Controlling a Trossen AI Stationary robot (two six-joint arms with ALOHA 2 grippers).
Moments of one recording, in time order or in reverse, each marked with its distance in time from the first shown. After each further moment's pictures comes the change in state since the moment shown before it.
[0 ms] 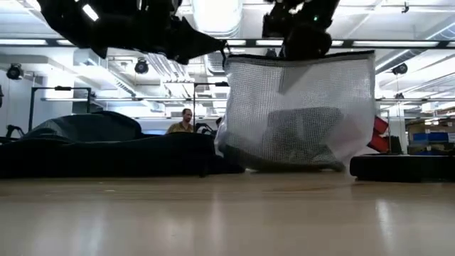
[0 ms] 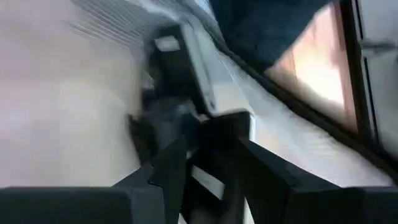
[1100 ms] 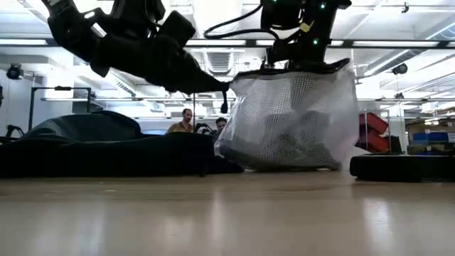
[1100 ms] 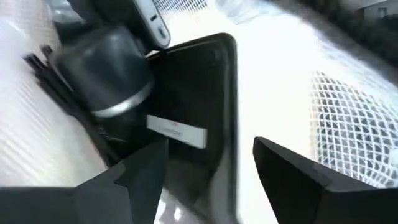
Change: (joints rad) left arm -0.045 0.145 -0.006 -0.067 0.000 -0.045; right arm -0.040 0.069 -0.008 -0.089 0.161 -0.039
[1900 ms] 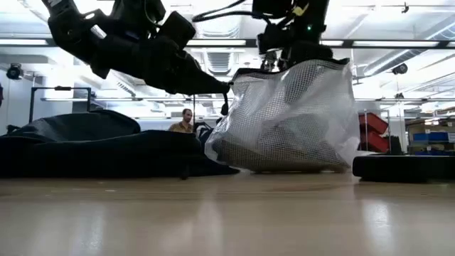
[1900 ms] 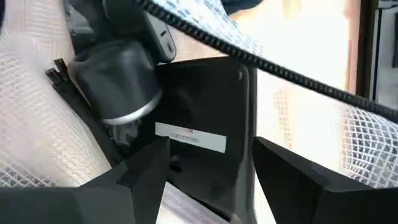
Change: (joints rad) left arm -0.009 0.004 0.000 0.021 0.002 0.019; right arm 0.073 0.055 0.124 -0.100 -0.087 0.064
